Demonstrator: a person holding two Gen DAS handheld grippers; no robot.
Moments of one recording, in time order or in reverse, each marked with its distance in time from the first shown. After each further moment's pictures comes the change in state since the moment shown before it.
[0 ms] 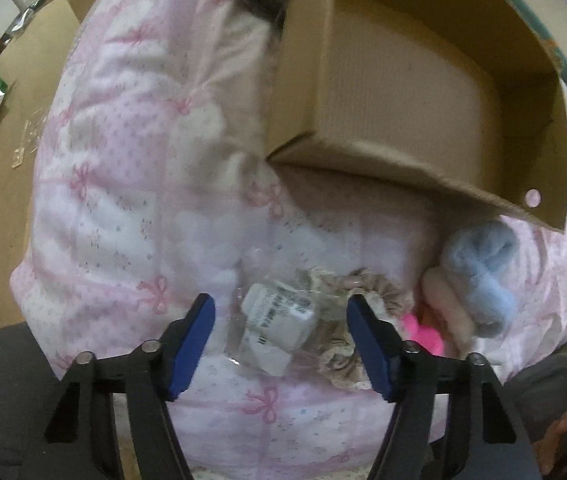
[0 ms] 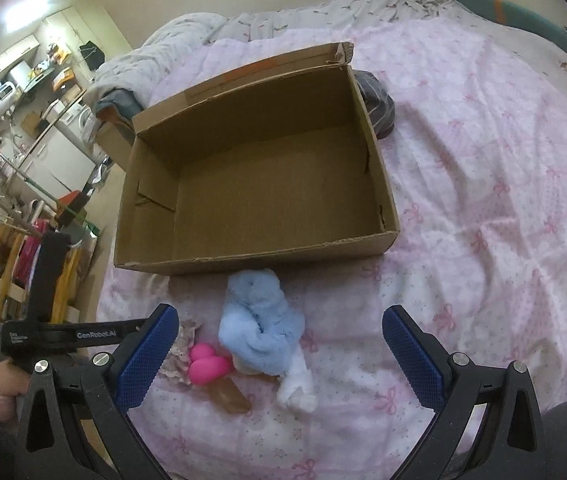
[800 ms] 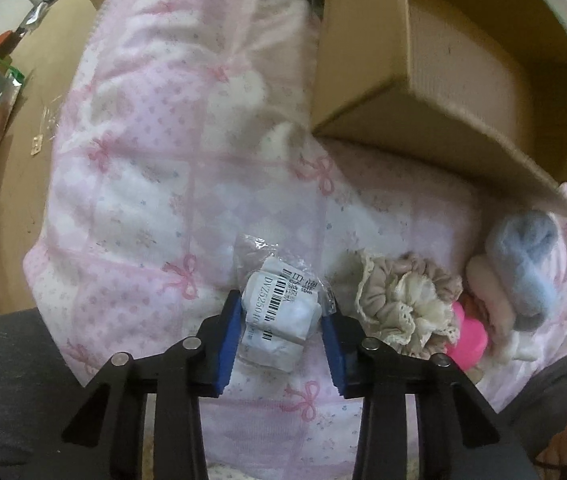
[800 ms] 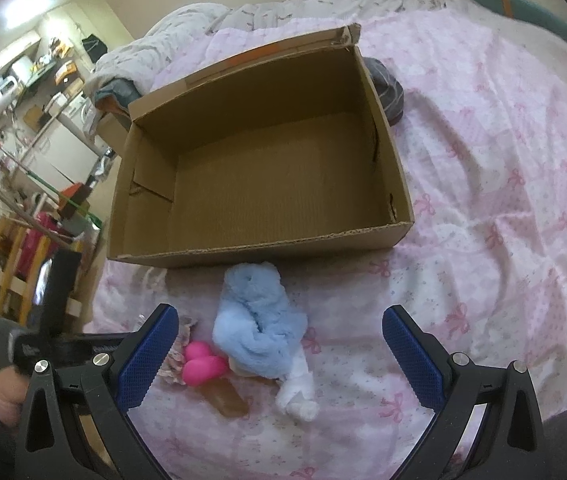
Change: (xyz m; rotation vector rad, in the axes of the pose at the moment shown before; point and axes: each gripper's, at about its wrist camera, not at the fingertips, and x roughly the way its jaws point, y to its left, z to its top) left arm 0.008 0.011 -0.017 -0.022 0.019 0.081; right arm 0.017 -0.007 0.003 0.021 0.036 0.050
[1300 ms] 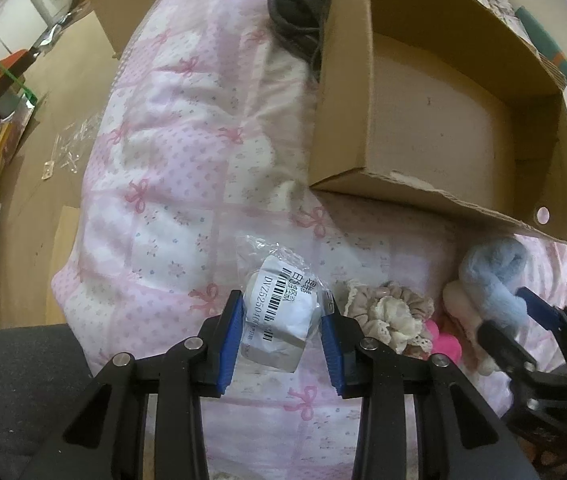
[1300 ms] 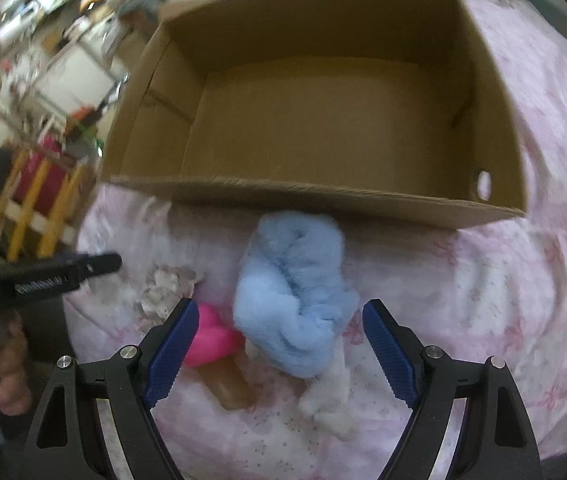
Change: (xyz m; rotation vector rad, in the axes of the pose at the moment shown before) left arm -0.038 0.001 -0.009 0.006 -0.134 0.001; right arm 0.069 0.048 -0.016 -0.247 0.204 -0.056
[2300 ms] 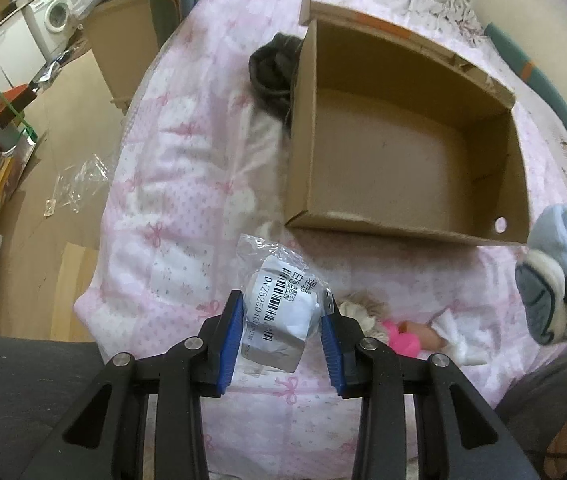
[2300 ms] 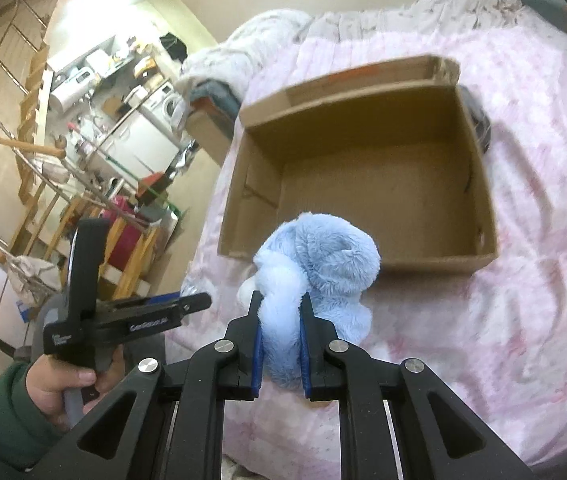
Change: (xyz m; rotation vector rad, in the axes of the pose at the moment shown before) left arm -0.071 -0.017 -0.020 0.047 -0.166 -0.030; right arm -0.113 -0.022 -0.013 0.087 -0.280 0.288
